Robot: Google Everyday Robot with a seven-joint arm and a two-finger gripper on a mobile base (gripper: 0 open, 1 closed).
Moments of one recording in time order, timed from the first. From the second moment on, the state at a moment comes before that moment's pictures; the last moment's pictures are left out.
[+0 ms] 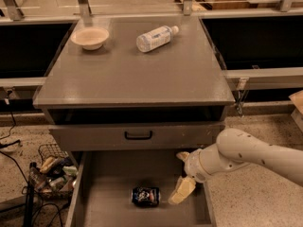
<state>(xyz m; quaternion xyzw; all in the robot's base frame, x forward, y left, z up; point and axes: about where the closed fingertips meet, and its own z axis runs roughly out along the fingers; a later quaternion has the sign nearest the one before) 0.458 -0.085 0.553 -0.55 0.76 0.25 0.23</state>
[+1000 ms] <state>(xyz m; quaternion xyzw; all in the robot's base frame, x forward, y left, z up) 0.460 -0.075 0.520 -0.54 0.79 0.18 0.23</state>
